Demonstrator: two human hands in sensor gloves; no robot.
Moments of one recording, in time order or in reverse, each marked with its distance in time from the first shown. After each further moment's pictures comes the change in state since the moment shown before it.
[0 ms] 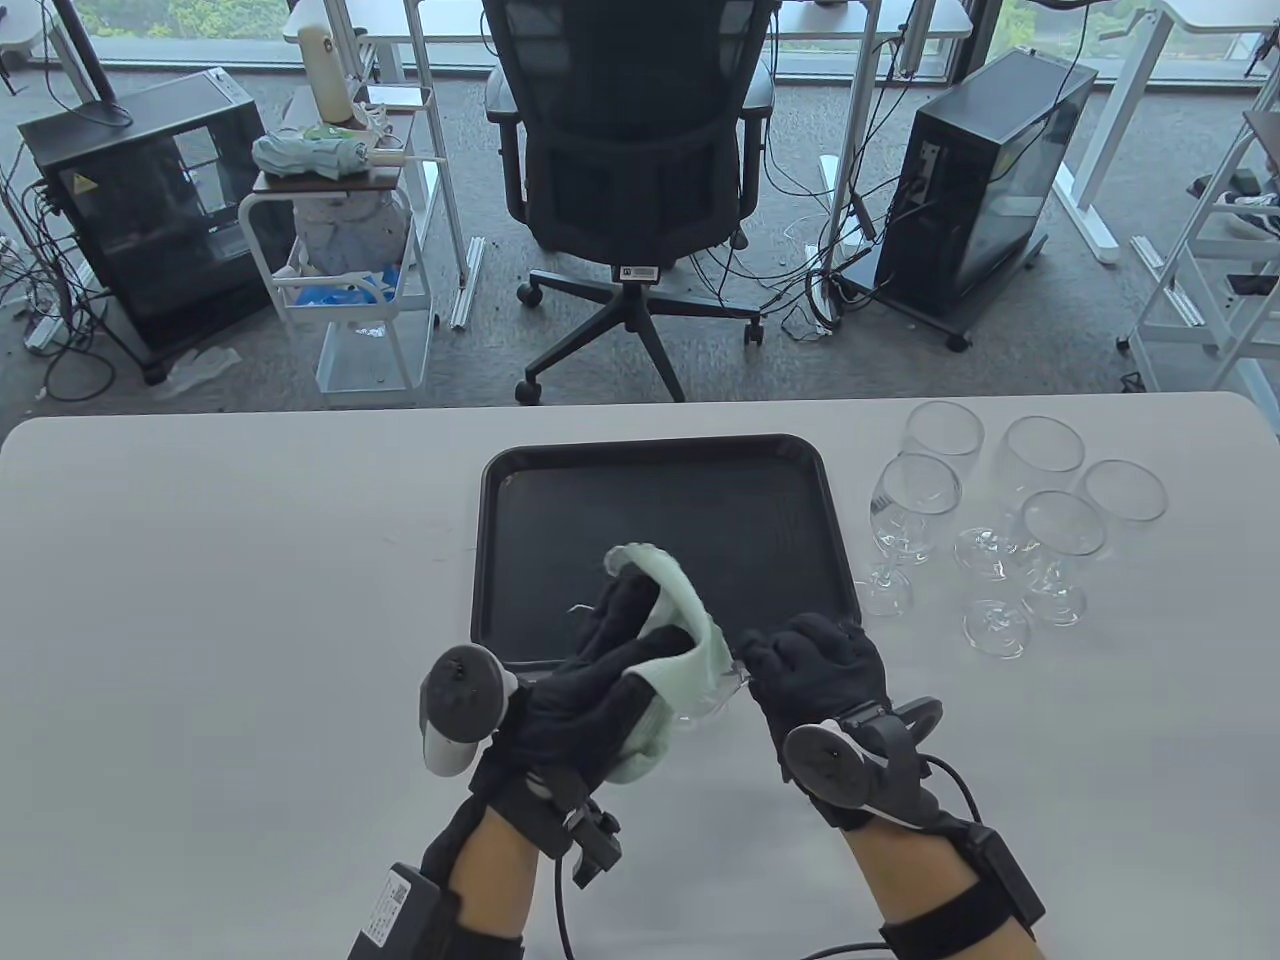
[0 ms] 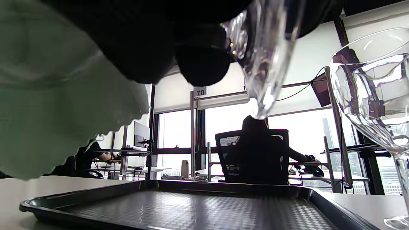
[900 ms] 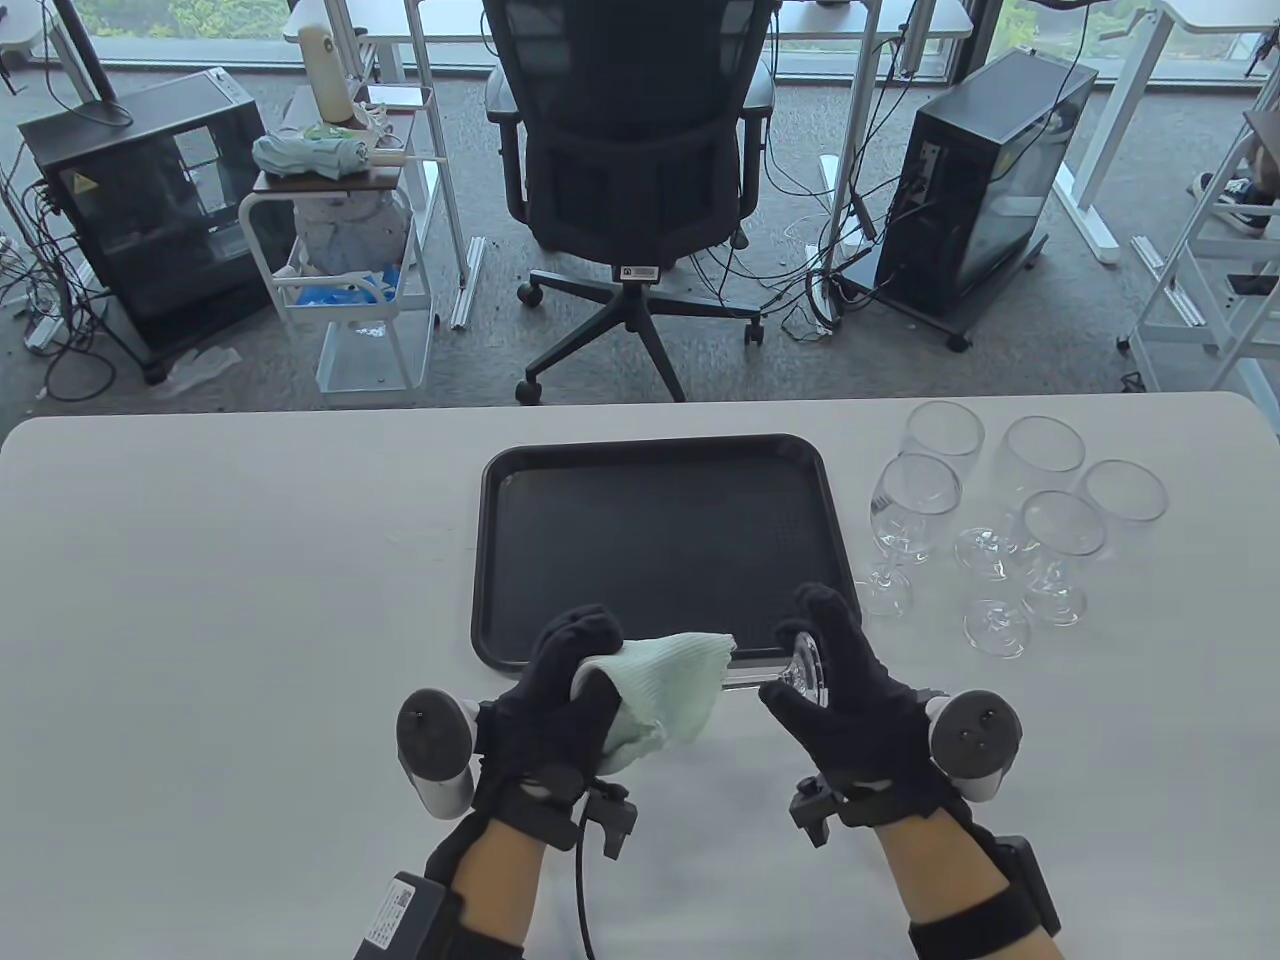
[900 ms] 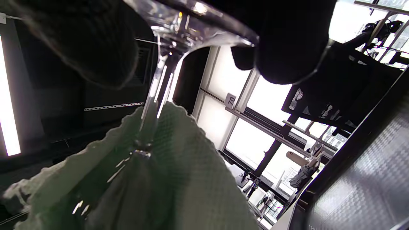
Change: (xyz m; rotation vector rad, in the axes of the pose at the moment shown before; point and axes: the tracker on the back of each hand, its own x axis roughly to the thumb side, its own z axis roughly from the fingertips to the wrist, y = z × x) left_hand -0.028 0.009 0.027 0.463 -0.021 0.175; right_hand -0.055 0.005 0.007 -0.060 0.126 -1.065
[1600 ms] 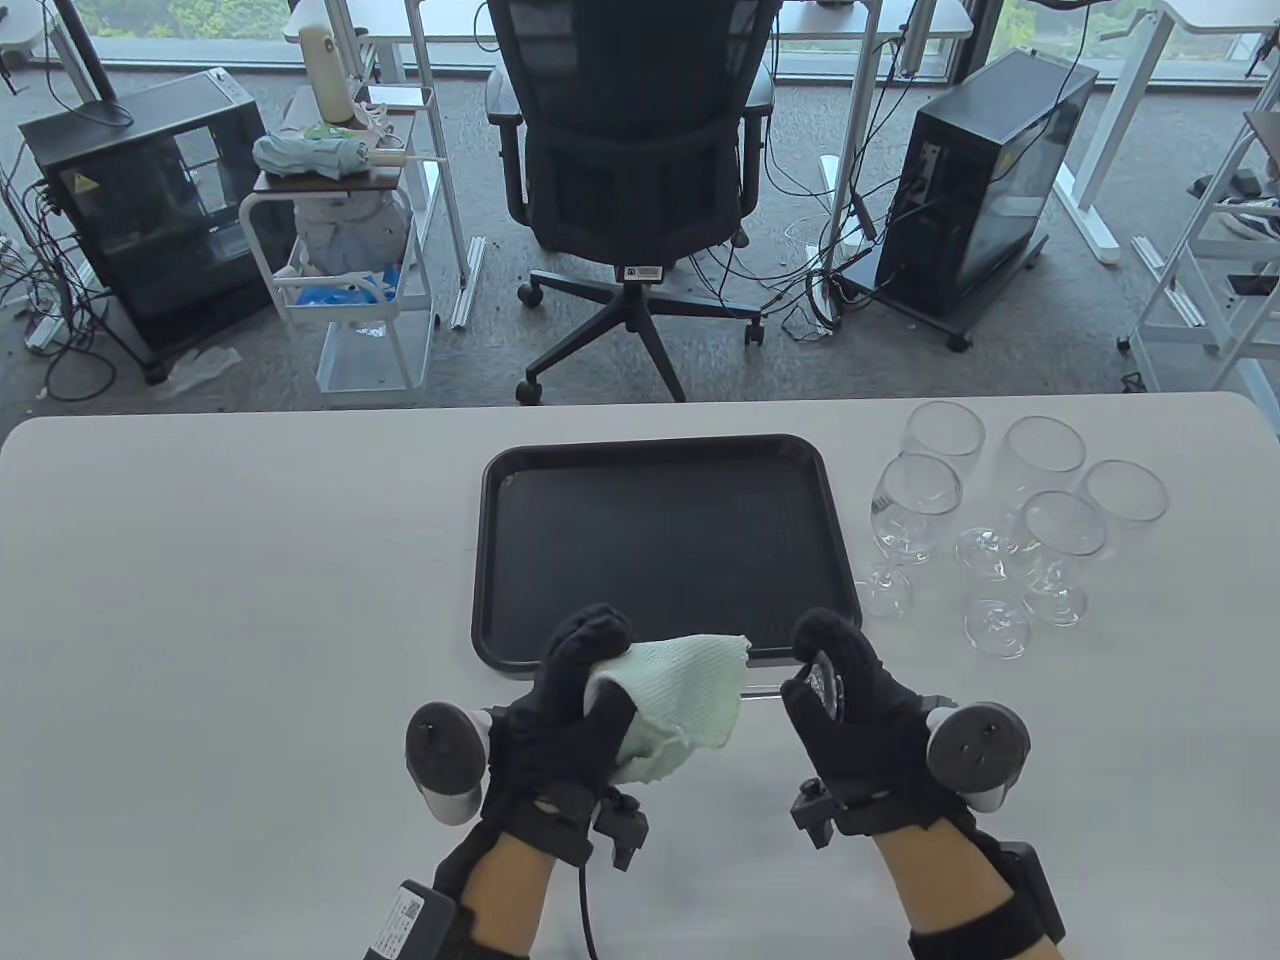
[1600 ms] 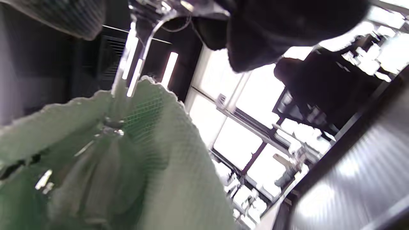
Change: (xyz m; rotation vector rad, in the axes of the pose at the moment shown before) left_hand 0.017 -0.010 0.002 -0.010 -0.130 -0.164; right_hand 0.013 -0.002 0.008 0.038 0.080 0.020
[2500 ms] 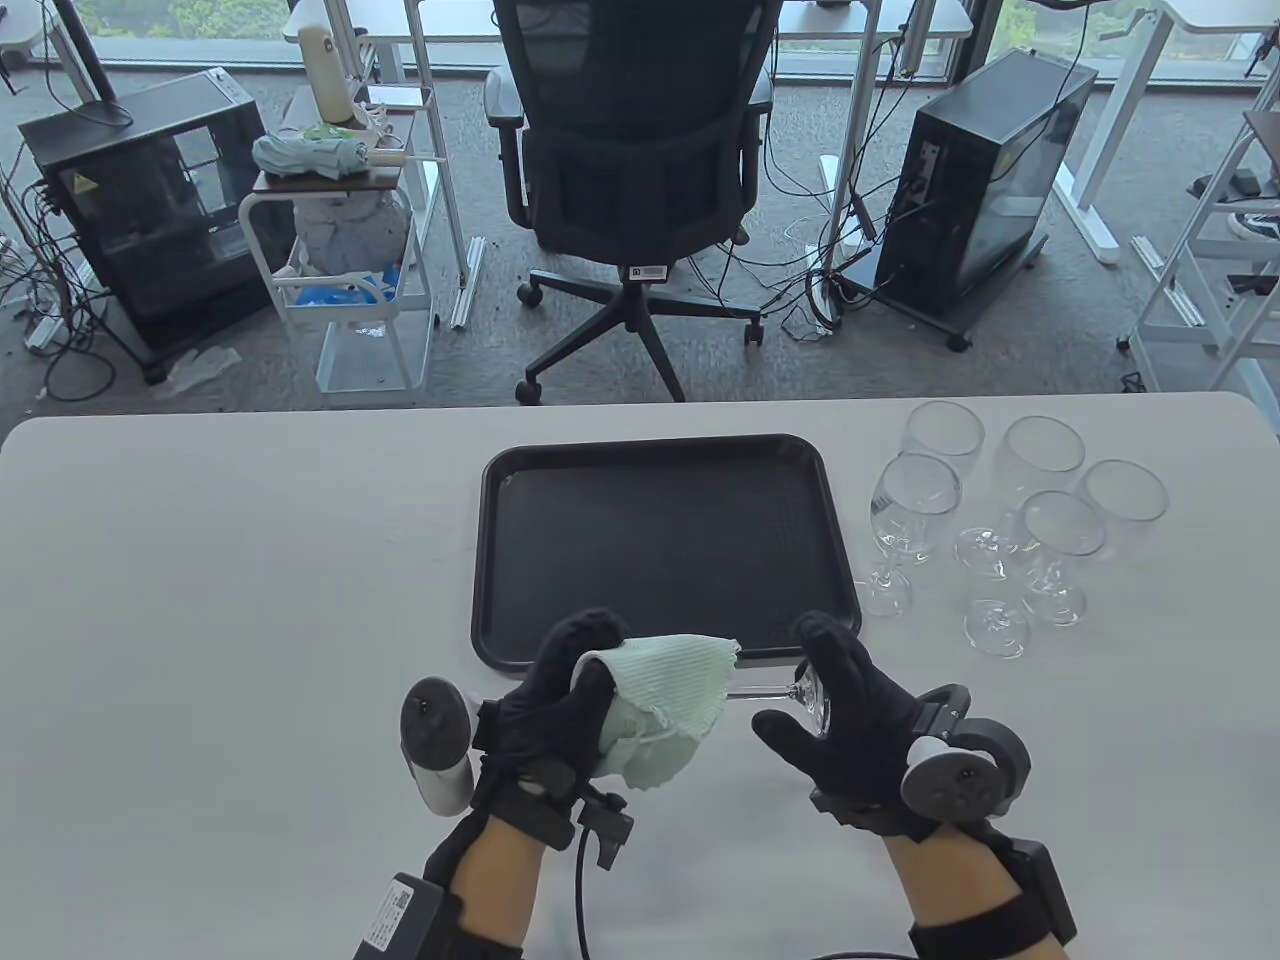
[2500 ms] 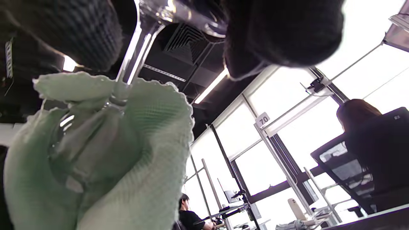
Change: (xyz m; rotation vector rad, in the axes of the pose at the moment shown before) left_hand -0.021 0.009 -0.001 -0.044 0.197 0.180; right_hand 0.013 0.004 0.001 -0.033 -0.352 0.362
